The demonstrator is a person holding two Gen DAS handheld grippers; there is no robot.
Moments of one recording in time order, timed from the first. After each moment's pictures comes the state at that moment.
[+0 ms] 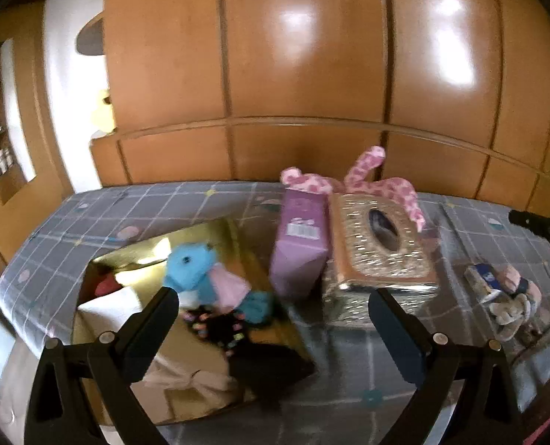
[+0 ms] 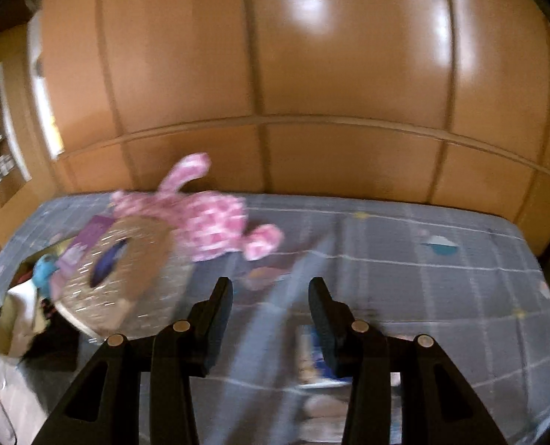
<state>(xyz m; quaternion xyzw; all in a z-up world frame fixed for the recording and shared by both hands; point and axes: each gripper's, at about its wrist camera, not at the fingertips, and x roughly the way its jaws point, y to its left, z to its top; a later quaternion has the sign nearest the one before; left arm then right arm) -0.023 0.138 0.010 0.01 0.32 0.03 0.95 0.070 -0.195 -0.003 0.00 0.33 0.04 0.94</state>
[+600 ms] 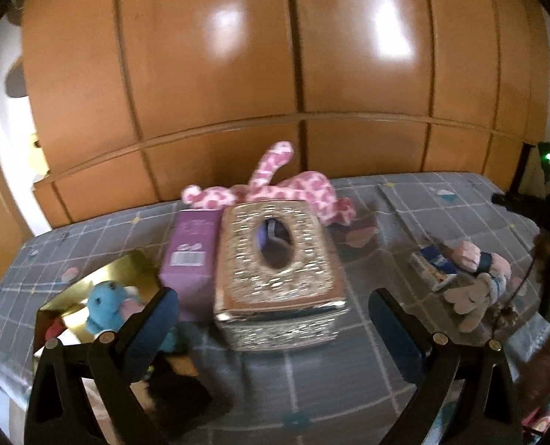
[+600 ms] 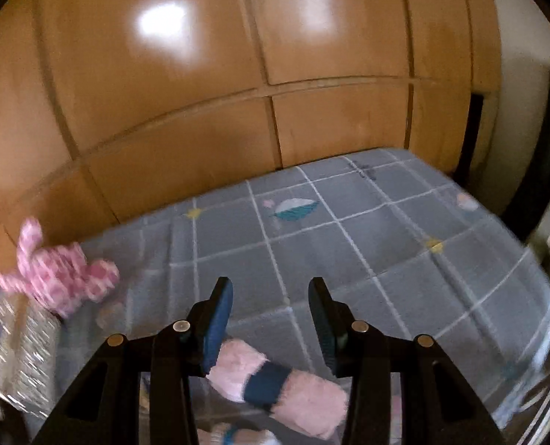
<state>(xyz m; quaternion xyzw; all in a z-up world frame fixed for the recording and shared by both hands) 0.004 0.046 0.013 0.07 0.32 -0.08 0.94 0.074 -0.349 -0.036 0.14 0.32 -0.15 0.93</state>
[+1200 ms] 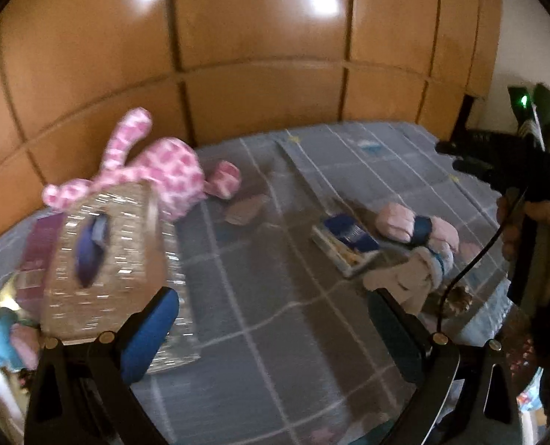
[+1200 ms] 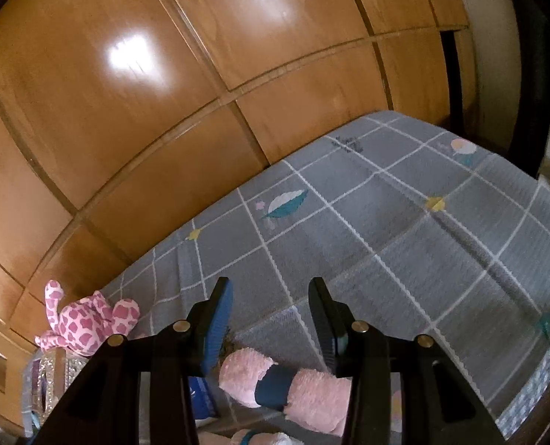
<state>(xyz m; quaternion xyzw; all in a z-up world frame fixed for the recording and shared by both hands) 0.042 -0.071 -0.030 0.09 0.40 -0.21 0.89 0.064 -0.389 -0.045 0.27 0.31 -0.15 0.90</state>
